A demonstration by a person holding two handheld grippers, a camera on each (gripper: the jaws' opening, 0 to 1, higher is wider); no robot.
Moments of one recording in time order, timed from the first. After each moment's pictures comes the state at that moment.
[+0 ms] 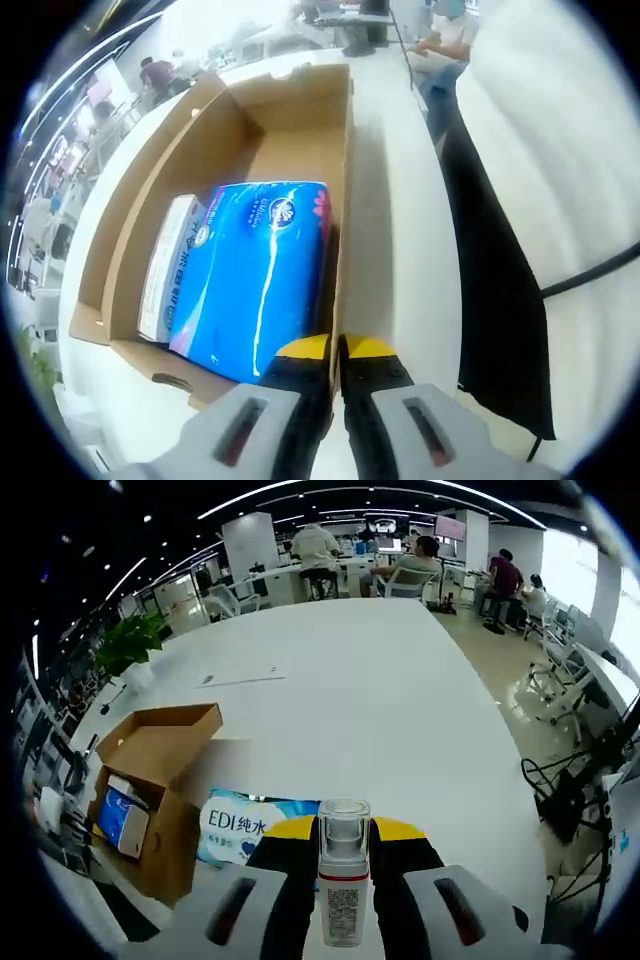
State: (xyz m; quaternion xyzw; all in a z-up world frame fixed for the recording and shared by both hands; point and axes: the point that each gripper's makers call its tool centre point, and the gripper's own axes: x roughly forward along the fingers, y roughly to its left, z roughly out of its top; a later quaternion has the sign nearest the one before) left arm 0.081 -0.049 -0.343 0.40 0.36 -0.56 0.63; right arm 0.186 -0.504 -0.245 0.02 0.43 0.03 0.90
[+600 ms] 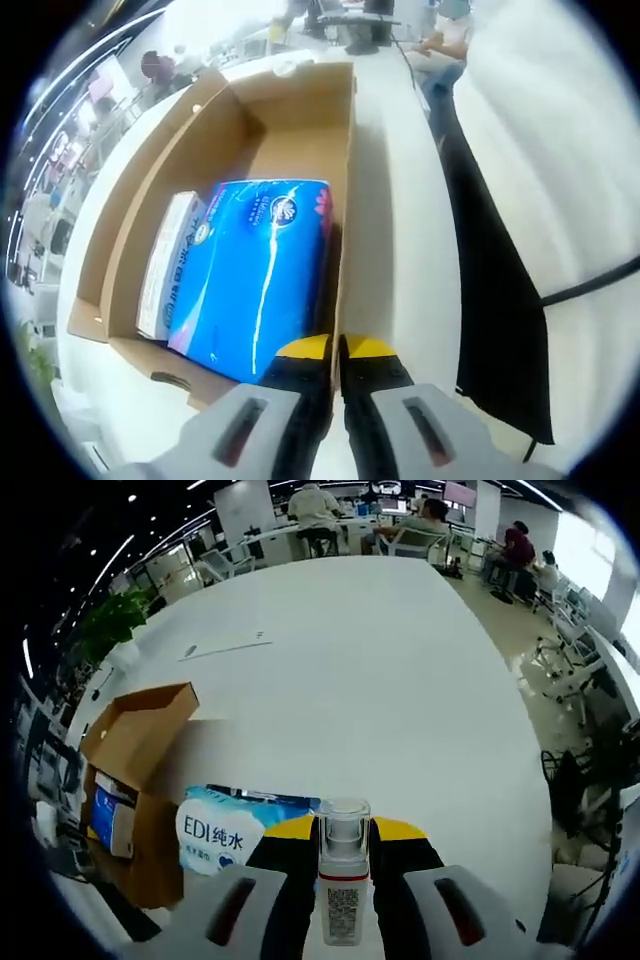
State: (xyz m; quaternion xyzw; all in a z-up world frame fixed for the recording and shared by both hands) left arm 0.082 -0.049 -0.343 0.40 0.37 -0.56 0.63; right arm 0.212 -0.509 -0.282 0.03 0.51 0.03 0.86
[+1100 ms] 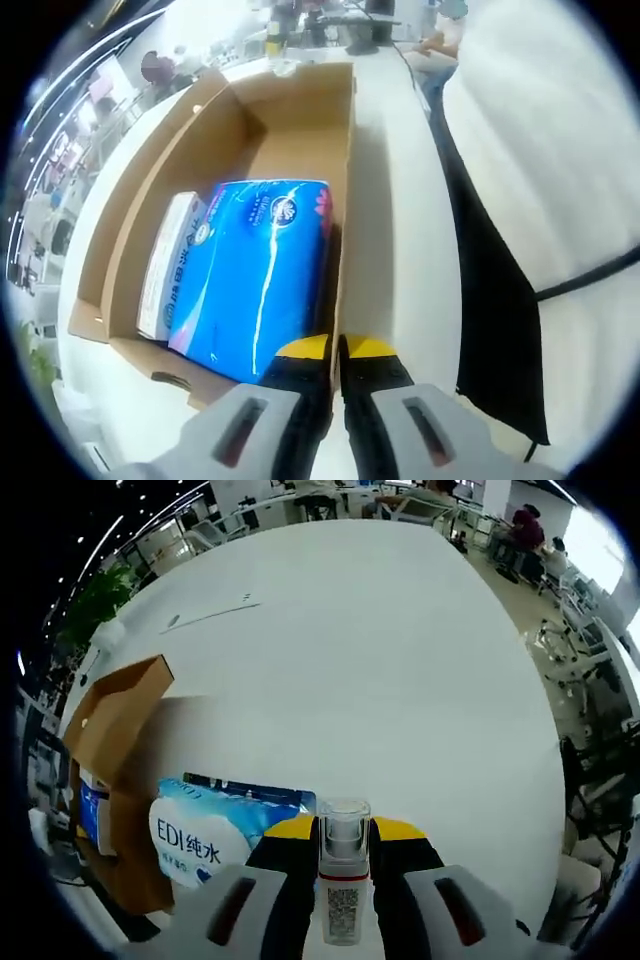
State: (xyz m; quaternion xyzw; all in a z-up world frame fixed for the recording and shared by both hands) left arm 0.081 -0.049 -0.343 0.40 0.37 -0.56 0.63; right arm 0.216 -0.503 -0.317 0.04 0.57 0.03 0.82
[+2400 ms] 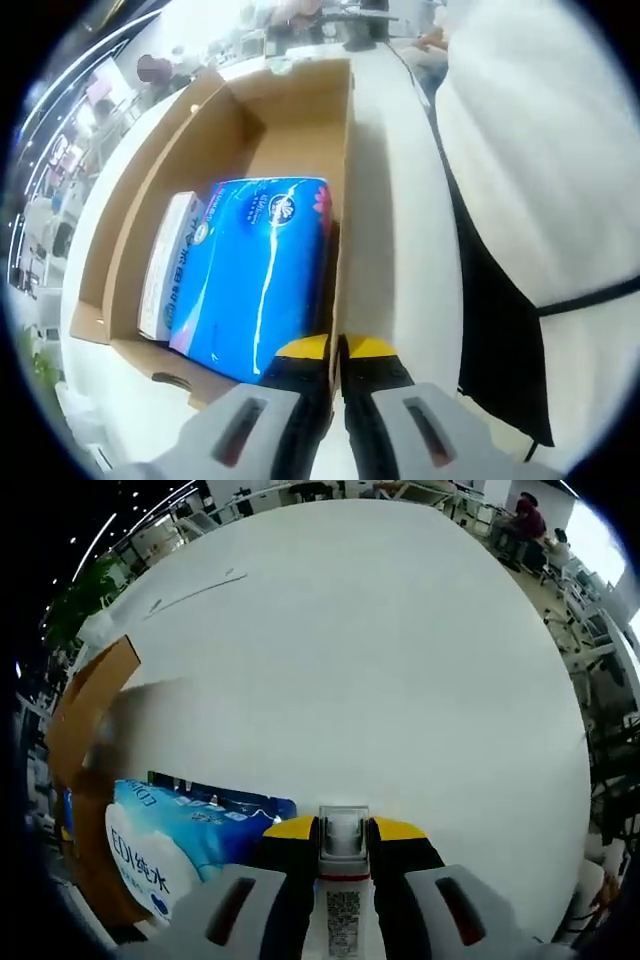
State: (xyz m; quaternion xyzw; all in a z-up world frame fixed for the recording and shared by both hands) left arm 0.081 -0.048 -0.343 0.41 0.37 -0.55 0.63; right arm 0.211 -0.497 -0.348 0.02 0.59 0.03 0.81
